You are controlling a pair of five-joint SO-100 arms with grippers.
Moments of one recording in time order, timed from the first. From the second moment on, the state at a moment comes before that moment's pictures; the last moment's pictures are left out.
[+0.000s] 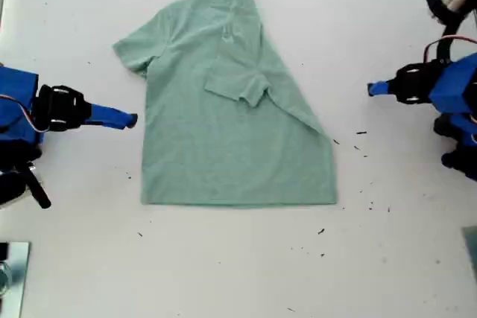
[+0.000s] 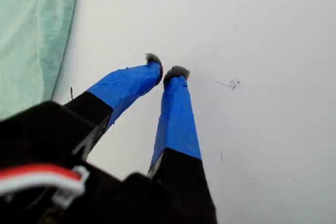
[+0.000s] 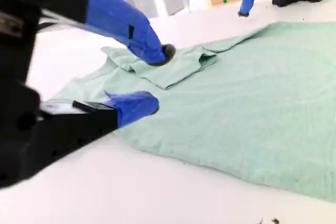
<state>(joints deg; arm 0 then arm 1) -10.0 206.0 185.3 60.0 7.3 38.1 200.4 174.7 77.0 -40.1</state>
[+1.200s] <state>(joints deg) -38.0 140.3 112.1 88.2 22.3 26.0 200.4 174.8 77.0 -12.7</state>
